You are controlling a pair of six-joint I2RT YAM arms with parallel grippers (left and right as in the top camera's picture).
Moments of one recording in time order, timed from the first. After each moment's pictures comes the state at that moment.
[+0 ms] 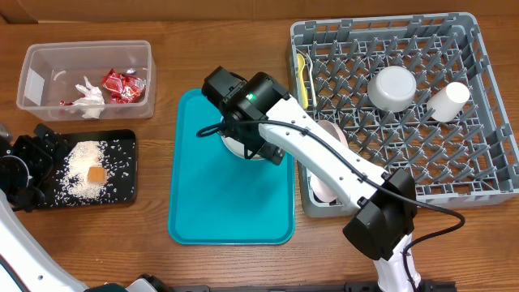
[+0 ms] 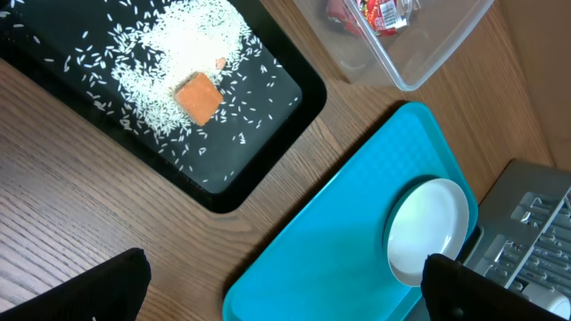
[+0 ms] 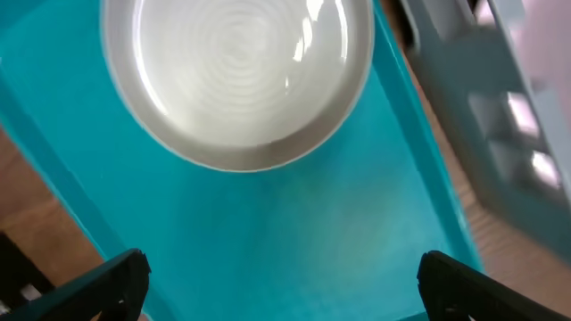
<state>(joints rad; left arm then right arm) 0.77 1.40 1.54 -1.39 0.40 -0.21 0.80 2.11 2.08 -1.44 0.12 1.34</state>
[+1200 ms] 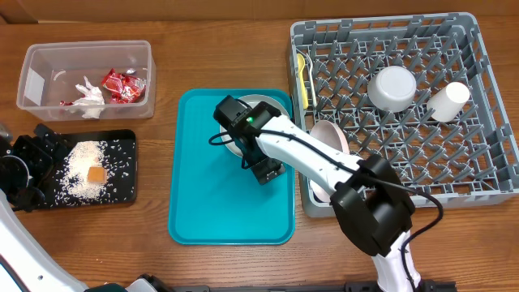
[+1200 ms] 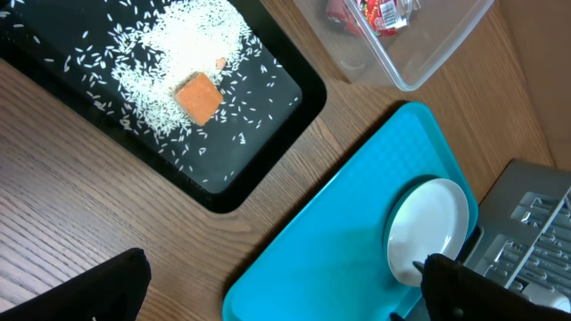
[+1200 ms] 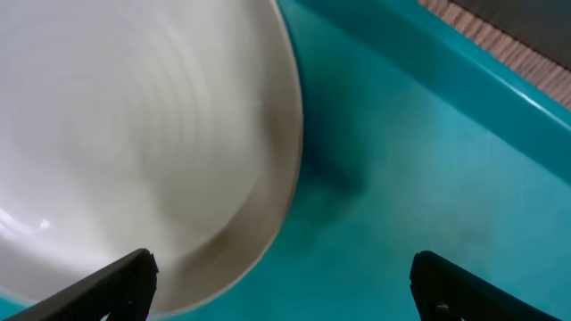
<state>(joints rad) 0.77 1.40 1.54 -1.39 0.40 -0.21 0.78 2.14 1.70 -1.06 0.09 1.83</state>
